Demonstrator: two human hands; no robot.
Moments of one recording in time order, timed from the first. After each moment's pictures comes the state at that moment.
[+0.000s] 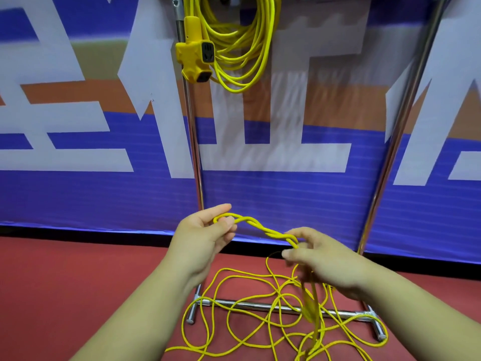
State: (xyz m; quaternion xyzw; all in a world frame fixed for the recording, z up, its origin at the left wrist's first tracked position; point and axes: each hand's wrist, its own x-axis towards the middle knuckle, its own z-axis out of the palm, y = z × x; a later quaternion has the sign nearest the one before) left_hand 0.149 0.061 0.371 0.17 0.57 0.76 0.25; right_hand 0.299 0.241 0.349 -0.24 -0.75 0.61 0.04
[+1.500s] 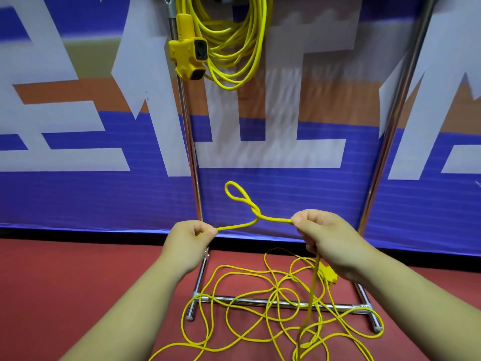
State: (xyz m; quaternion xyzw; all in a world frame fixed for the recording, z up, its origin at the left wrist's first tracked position) left_hand 0.110 0.049 0.335 0.26 0.85 0.45 0.07; right_hand 0.299 0.252 0.357 -0.21 -0.72 0.63 0.19
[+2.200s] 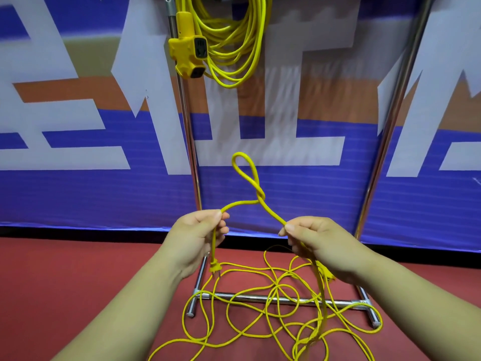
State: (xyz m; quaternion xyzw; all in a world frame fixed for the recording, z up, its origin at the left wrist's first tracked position) left_hand 0.130 0.056 0.352 0.18 0.60 0.72 0.29; right_hand 0.305 0.240 0.354 -0.17 -0.73 0.65 0.14
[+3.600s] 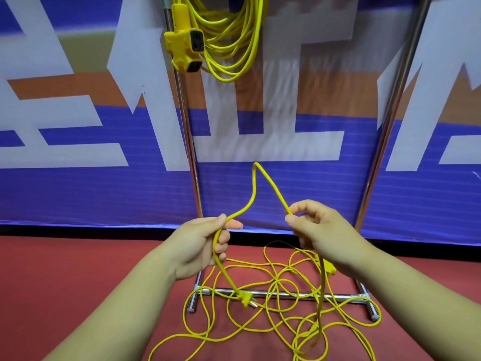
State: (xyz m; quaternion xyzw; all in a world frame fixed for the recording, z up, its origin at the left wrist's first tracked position) left_hand 0.129 0.050 0.351 0.20 0.58 0.63 0.47; right_hand 0.303 0.243 0.353 -0.21 -0.72 0.62 0.21
